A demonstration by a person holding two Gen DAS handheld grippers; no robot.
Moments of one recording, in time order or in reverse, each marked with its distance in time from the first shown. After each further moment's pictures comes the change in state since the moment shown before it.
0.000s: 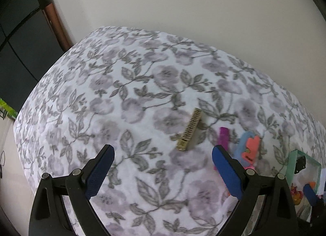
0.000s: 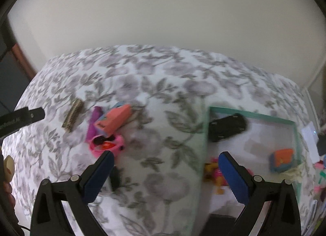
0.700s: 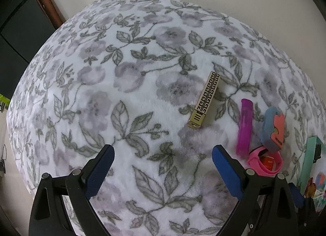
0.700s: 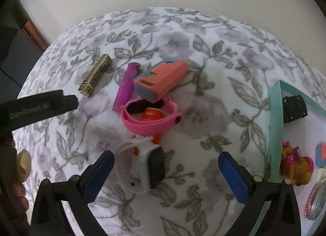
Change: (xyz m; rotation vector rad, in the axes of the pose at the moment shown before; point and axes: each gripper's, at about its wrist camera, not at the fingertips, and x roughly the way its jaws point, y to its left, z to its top) left arm 0.057 0.003 -0.019 0.006 0.167 0.000; right arm 0.056 0.056 -0.026 -0.087 0.157 0.127
